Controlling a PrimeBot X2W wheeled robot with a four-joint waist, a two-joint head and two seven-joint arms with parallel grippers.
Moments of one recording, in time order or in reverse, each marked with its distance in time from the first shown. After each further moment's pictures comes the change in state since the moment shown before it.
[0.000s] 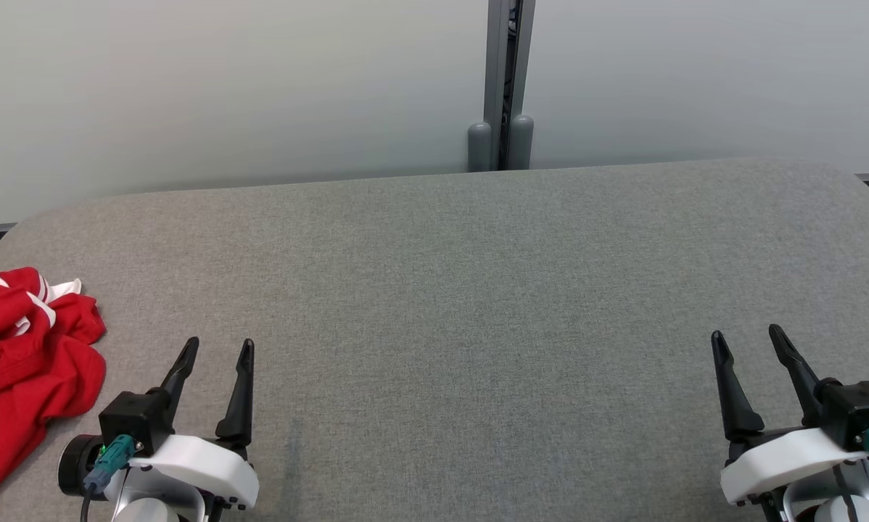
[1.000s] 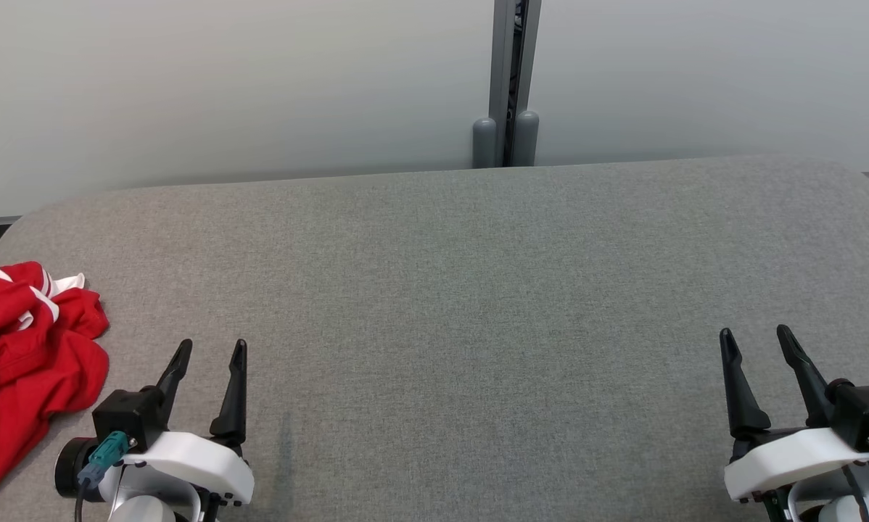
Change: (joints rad) left arm -0.019 0.008 -0.004 0.047 -0.036 0.012 -0.004; right arm 0.000 0.008 -0.013 0.007 0.049 0.000 -0.010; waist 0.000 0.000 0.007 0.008
